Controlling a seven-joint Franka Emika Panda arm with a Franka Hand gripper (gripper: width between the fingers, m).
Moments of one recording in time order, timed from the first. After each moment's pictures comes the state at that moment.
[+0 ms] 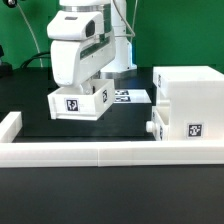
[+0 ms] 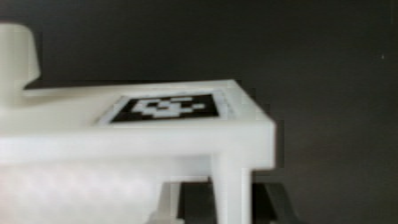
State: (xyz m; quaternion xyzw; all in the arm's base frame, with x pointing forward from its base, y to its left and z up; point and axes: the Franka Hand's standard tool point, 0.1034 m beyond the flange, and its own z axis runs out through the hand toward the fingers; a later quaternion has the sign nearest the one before) arm 0.479 -0.066 0.055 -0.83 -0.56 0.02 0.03
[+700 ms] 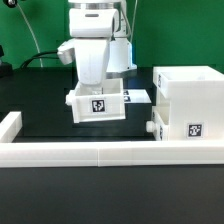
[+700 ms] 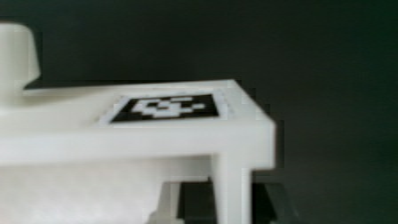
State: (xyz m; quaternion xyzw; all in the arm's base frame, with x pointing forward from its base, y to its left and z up) arm 0.515 -0.047 0.062 -0.73 -0.68 0.01 0.01
